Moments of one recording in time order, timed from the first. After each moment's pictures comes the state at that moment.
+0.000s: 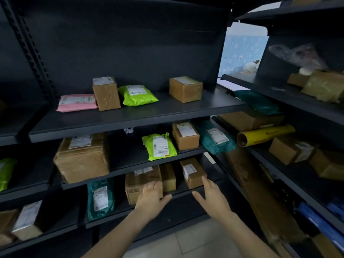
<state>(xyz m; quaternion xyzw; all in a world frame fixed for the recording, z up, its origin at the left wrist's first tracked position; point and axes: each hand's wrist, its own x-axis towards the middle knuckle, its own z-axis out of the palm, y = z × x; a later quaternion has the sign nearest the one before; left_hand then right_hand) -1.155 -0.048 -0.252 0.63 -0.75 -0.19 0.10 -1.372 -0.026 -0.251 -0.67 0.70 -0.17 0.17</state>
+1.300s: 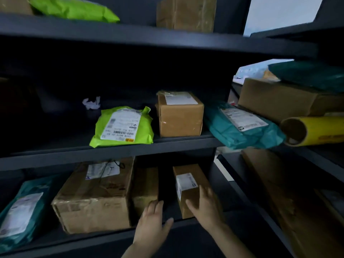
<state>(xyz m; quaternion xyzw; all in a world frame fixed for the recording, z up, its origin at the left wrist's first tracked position) -1.295 -0.241 -0.539 0.67 -0.70 -0.20 0.14 -1.469 -0.289 -0.545 -0.69 0.70 -0.15 0.10</state>
